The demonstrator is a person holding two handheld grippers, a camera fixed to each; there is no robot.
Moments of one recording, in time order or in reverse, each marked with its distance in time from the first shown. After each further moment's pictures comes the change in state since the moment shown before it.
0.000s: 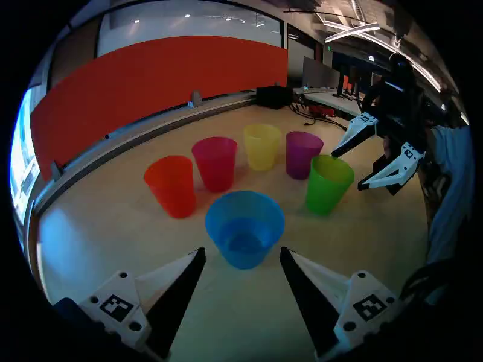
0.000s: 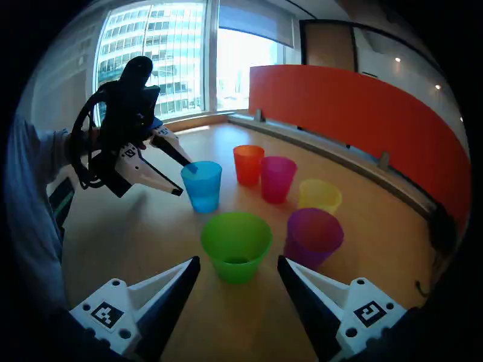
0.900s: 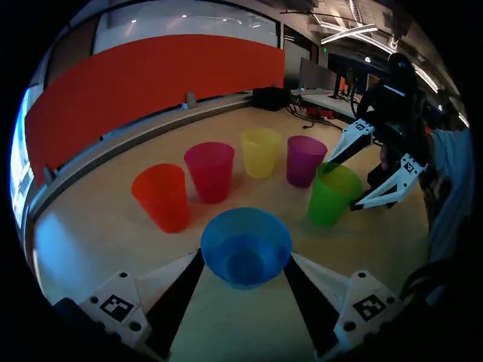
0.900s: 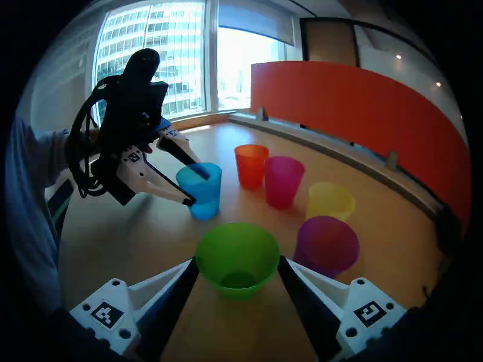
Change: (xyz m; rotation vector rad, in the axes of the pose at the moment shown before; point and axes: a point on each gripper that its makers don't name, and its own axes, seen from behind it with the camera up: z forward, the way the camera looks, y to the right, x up) left arm 0.014 0.000 0.025 -0.031 0.011 0.005; right arm 0.006 -0.002 0.029 0.019 0.002 0.007
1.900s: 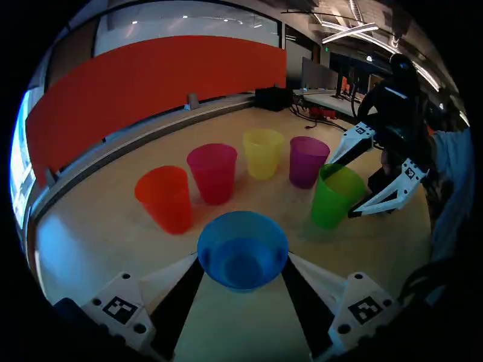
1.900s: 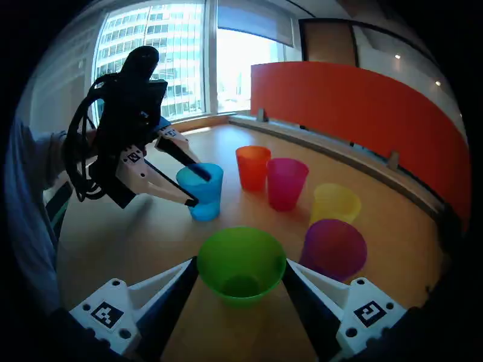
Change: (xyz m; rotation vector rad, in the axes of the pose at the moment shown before) left arm 0.002 -0.002 -0.001 0.021 0.001 0.004; right arm 0.003 -0.003 0.012 -0.006 0.013 0.006
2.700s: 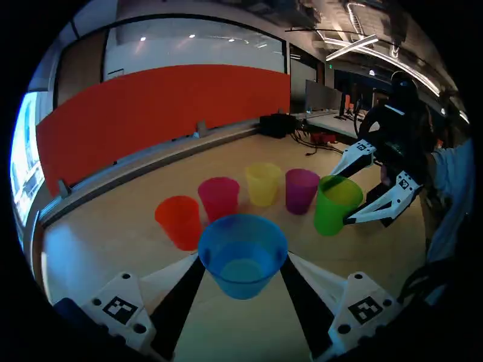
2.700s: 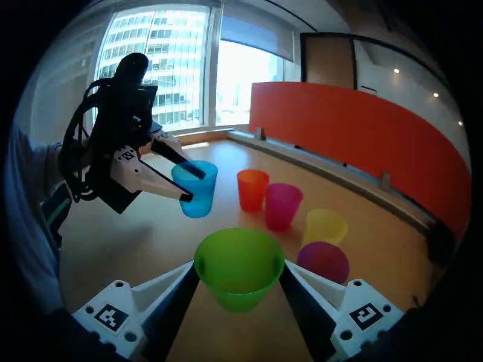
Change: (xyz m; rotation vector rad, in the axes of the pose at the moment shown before) left arm 0.038 0.004 -0.045 0.051 0.138 -0.008; right arm 0.036 -0.008 -0.026 -0.041 0.080 -0.042
